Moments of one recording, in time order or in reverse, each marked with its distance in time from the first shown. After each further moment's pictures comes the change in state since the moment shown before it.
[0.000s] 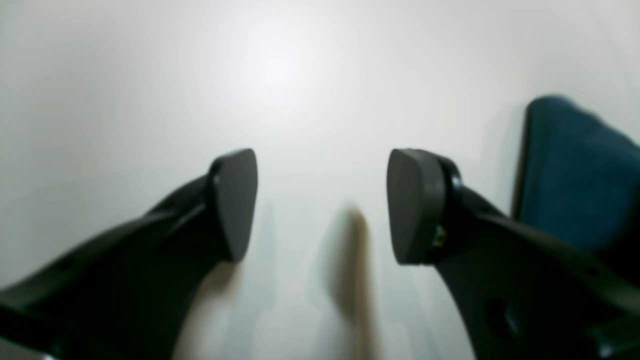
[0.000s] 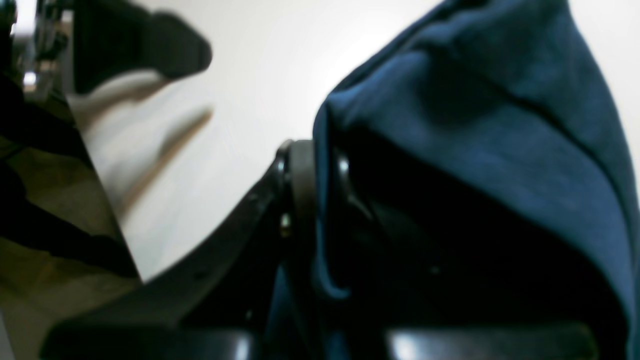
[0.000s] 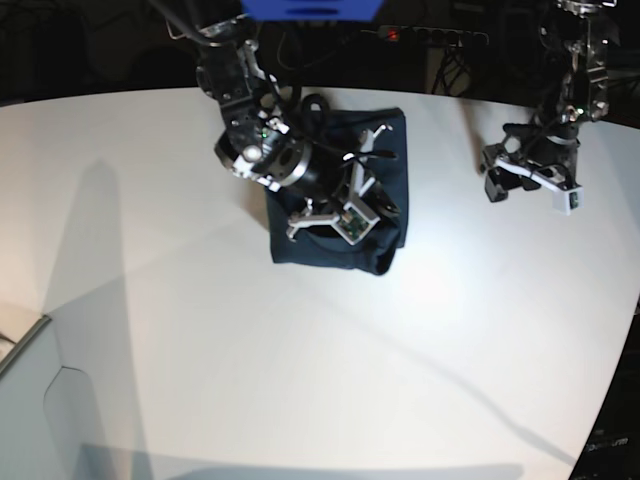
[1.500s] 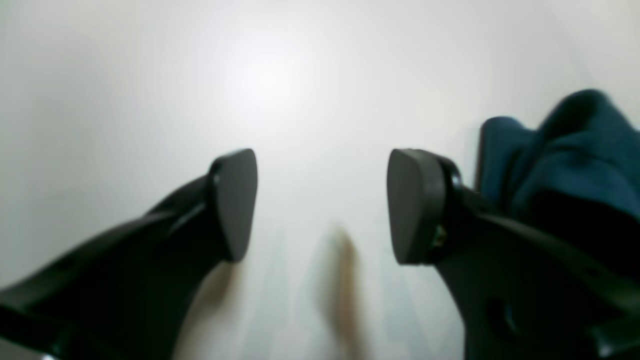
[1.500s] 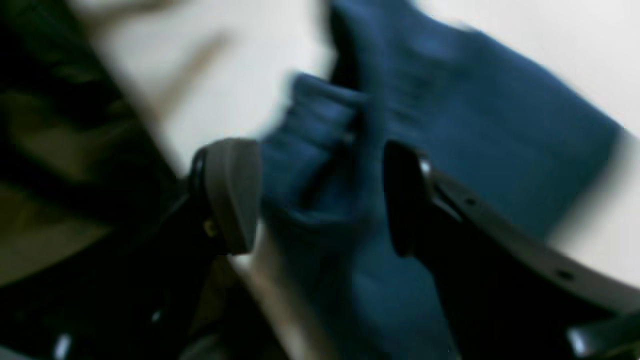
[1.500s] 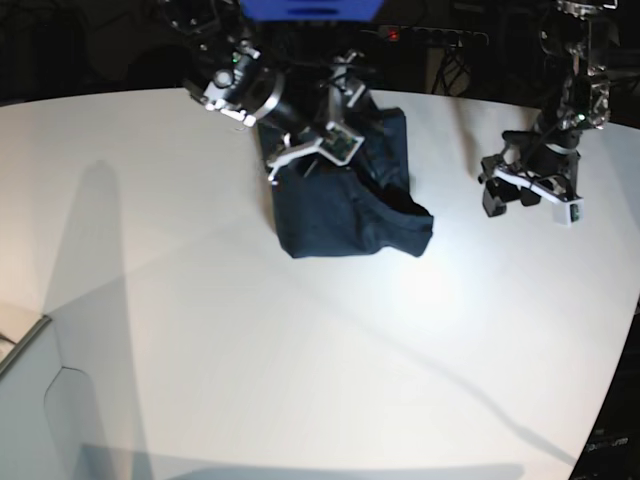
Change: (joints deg) left arm -0.2 -0.2 0.0 3.7 -0.2 0.0 -0.1; right arm -14.4 8.3 -6.5 15.8 -2.4 0.0 -2.3
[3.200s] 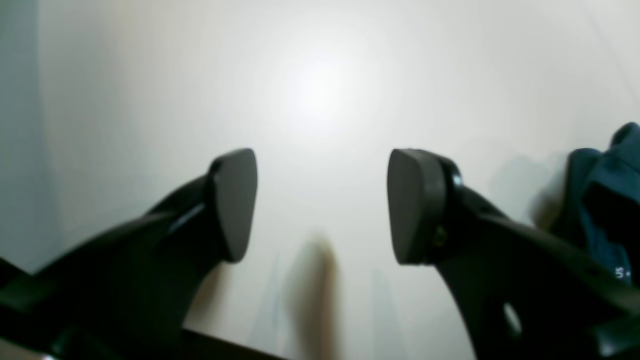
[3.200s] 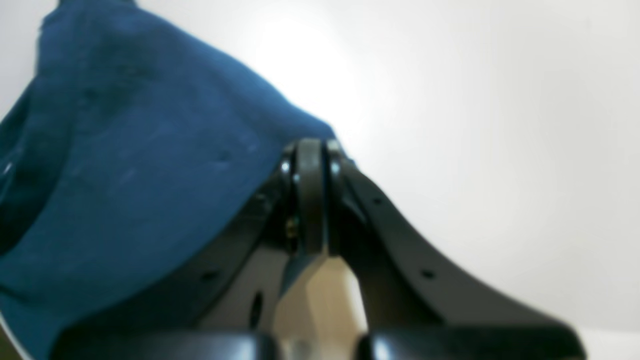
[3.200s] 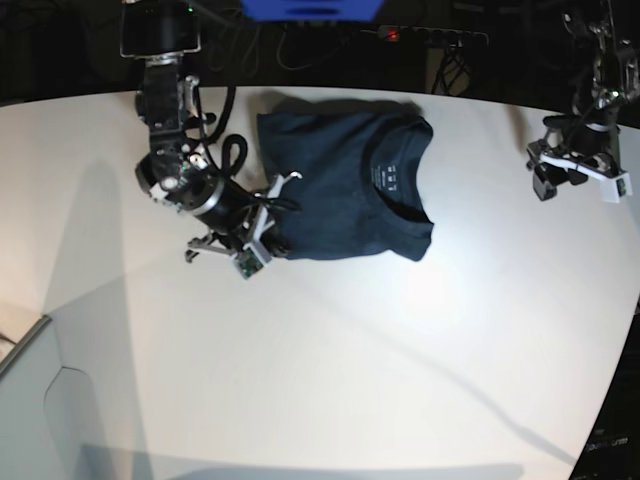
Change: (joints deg) left arm 5.4 0.4 -11.6 1.6 0.4 -0.2 0.2; right arm 18.8 -3.2 22.9 -17.9 0.4 0.2 0.4
